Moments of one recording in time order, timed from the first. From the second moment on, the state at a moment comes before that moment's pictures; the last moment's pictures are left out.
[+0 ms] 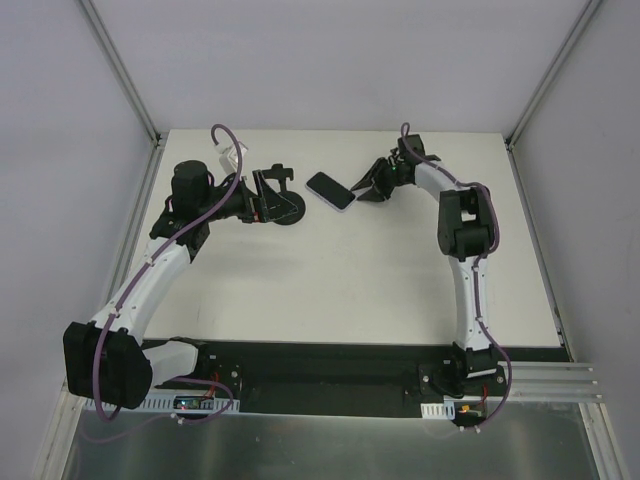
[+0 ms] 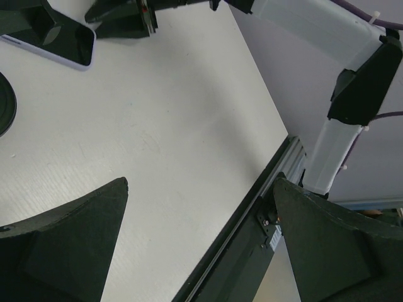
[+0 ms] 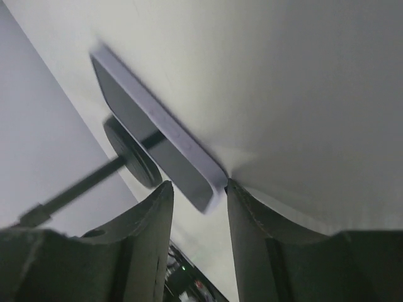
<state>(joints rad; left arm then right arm) -0.20 1.18 0.94 -0.10 0.80 -0.60 0.19 2.52 2.07 -0.55 -0.66 0.86</state>
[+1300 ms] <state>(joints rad) -0.20 1.17 0.94 -0.10 0.80 -0.62 0.44 2.50 2.15 -0.51 -0.35 0.78</state>
